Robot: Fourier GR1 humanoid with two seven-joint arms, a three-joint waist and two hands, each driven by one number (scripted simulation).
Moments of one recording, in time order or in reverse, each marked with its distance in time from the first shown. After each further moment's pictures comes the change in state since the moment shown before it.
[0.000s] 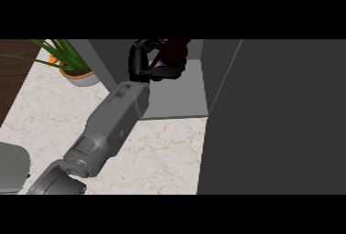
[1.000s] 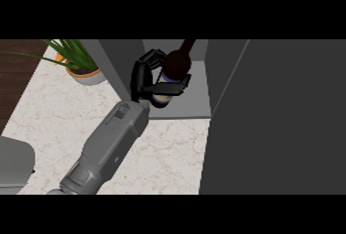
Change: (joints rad) left arm 0.263 -0.003 -0.179 -0.396 -0.011 0.008 0.226; right arm 0.028 -0.020 -0.035 -0.011 -0.001 -0.004 -0.007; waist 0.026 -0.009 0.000
